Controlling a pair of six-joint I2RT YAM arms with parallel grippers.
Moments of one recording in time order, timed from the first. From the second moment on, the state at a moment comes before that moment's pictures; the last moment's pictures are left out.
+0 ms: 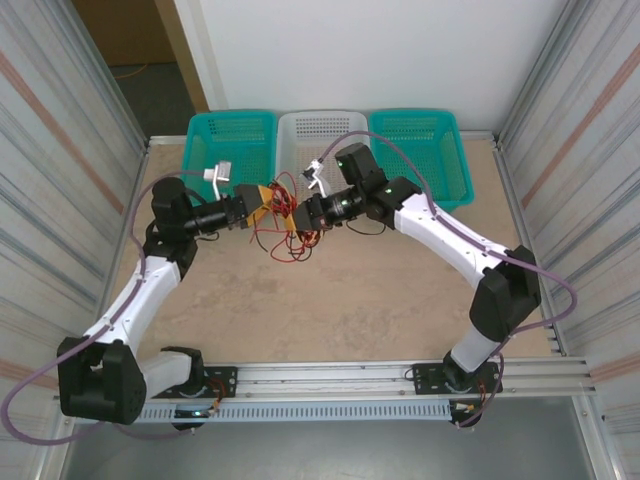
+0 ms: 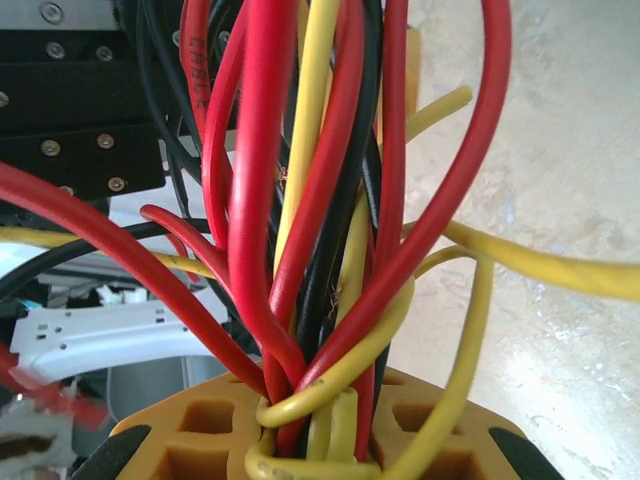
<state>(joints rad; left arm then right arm) -0.16 1.15 0.80 0.23 1.05 -0.99 0.69 1.67 1.50 -0.54 -0.86 0.51</state>
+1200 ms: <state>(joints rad) -0.18 1.19 0.79 0.28 1.05 -0.93 0.57 1.54 1.35 -0.48 -0.80 0.53</state>
